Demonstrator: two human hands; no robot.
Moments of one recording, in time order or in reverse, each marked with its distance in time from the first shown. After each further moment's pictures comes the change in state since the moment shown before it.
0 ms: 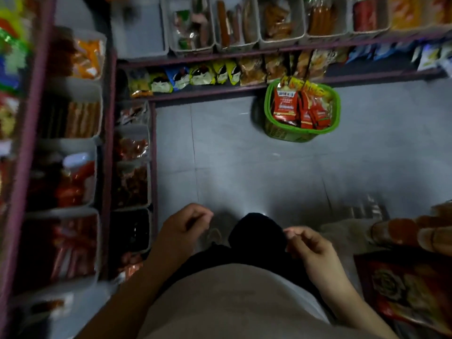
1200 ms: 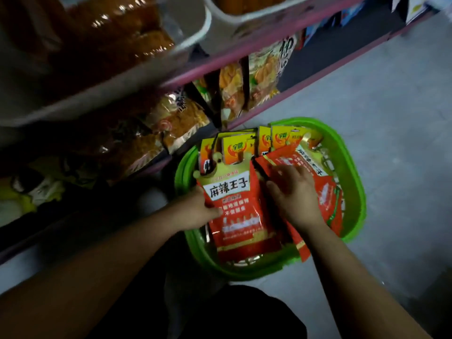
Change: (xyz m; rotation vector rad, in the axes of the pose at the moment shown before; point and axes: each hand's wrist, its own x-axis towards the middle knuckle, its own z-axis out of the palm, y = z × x) left_hand 0.875 -0.102 0.347 0.461 -0.787 -0.038; right_hand 0.859 0.083 -0.117 -0.632 0.516 -0.052
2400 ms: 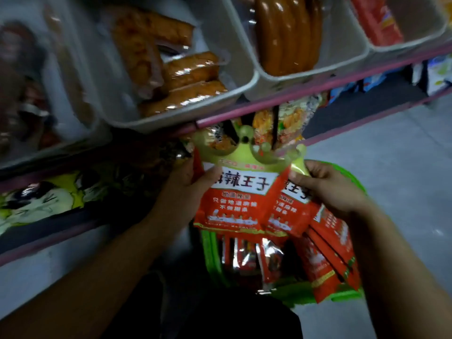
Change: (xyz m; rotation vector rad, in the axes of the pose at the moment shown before) left_hand -0.081 0.036 -0.041 -0.760 0.601 0.451; right_hand 0.048 -0.053 -0.066 0.696 -0.544 -0.174
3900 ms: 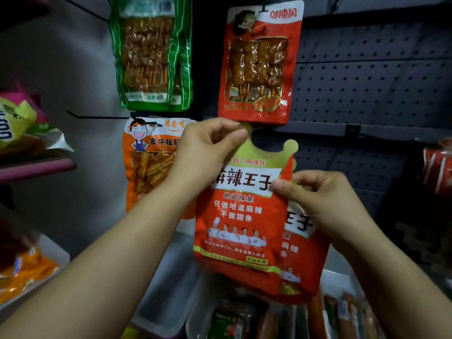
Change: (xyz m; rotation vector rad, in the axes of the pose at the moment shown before) left_hand -0.176 0.406 -0.347 0.540 0.866 0.998; right_hand -0.058 -0.448 0.419 -0.109 -0.380 -0.959
